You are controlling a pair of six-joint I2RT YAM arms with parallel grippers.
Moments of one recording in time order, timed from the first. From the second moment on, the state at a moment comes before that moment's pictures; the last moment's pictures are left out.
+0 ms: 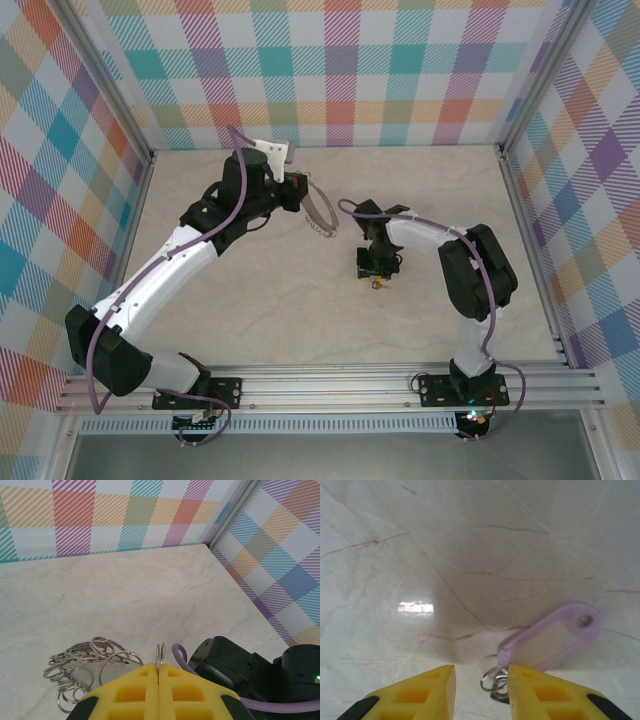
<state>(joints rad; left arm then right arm) -0.57 1.38 1.38 -0.39 0.08 -0.34 0.56 1.90 1.26 -0.89 -0.11 0.55</state>
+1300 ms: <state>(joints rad) -0.55 1.37 1.36 -0.39 0.09 -0.34 0.56 1.90 1.29 -0.94 -0.10 0.52</state>
